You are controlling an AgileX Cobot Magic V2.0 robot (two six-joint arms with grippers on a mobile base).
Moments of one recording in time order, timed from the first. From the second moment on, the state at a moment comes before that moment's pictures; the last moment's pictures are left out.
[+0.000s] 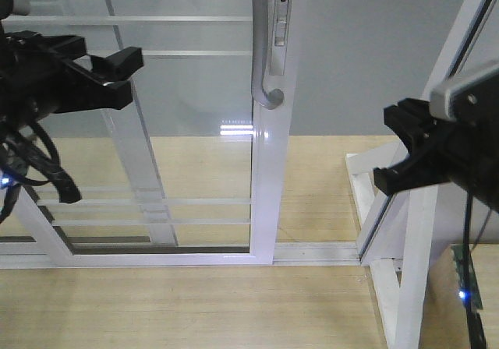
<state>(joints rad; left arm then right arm) -0.47 1.16 -0.79 -0.18 -0.09 0.07 0.38 0.90 -0.47 0.33 -0.06 -0.46</state>
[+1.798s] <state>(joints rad) -0.55 2.05 -1.60 -0.29 -0.17 0.10 0.38 0.71 -0.29 0.37 -0.06 -0.46</state>
